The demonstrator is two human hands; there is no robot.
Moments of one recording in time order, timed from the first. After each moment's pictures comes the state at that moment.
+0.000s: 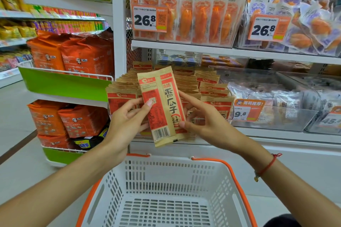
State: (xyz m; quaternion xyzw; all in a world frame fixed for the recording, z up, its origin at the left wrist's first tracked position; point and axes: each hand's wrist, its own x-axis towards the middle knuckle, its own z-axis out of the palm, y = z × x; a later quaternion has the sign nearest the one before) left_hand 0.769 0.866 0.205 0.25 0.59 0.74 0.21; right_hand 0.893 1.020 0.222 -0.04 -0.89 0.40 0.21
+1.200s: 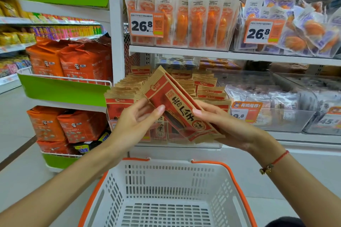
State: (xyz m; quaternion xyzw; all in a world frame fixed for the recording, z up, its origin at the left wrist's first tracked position) left_hand 0.773 0.866 0.217 0.40 0.60 0.66 0.20; right_hand 0.915 1.035 0.245 -0.02 -0.75 0.66 0.03
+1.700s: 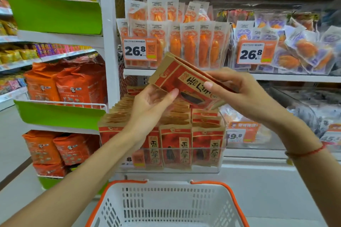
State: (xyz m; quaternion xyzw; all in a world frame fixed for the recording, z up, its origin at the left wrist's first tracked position) left_hand 0.764 0.932 0.284 0.41 0.55 0.72 0.16; right_hand 0.918 1.072 0.337 -0.03 -0.88 0.35 0.32
